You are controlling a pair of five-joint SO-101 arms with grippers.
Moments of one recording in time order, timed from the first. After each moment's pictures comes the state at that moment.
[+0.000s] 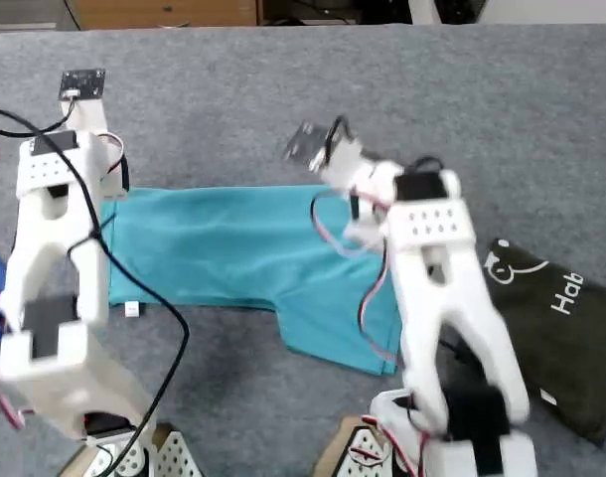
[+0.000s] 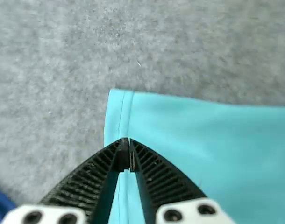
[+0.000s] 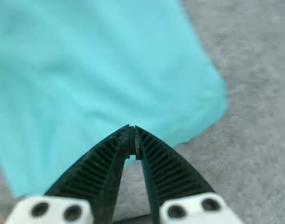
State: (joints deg) left arm -15.8 4.1 7.6 61.8 -17.1; right arm -12.3 -19.4 30.9 68.1 47.8
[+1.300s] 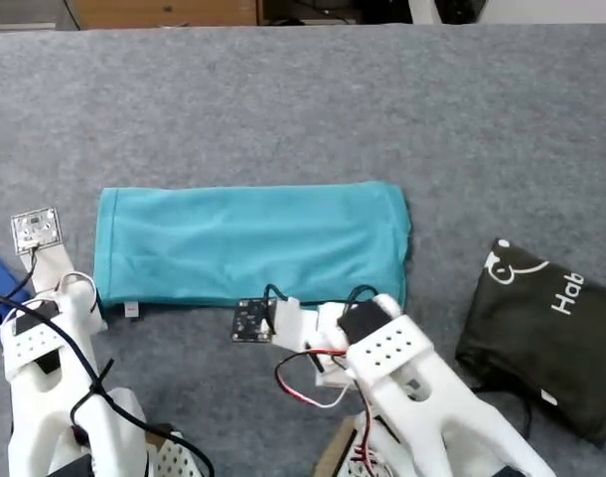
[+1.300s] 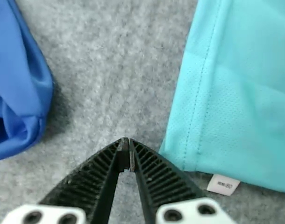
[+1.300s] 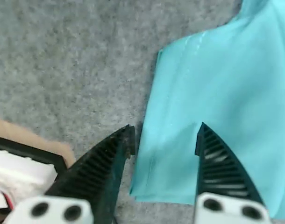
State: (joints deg) left arm -33.2 -39.7 73.8 36.0 -20.7; right arm -35.3 -43.4 72.1 65.8 44.5
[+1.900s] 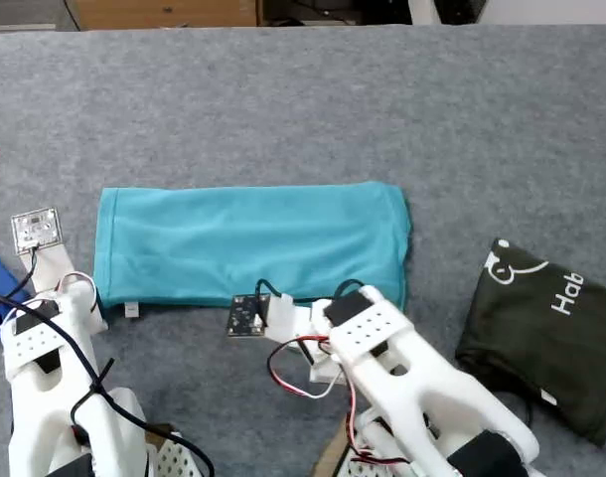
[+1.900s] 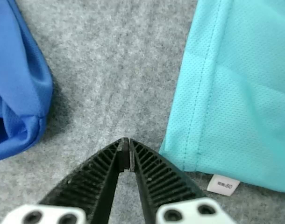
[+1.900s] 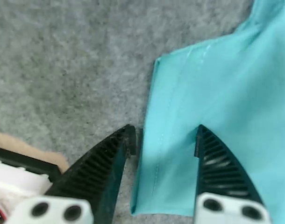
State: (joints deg) left arm -33.2 -39.7 73.8 36.0 -20.7; right arm -35.4 -28.3 70.4 58.2 43.7
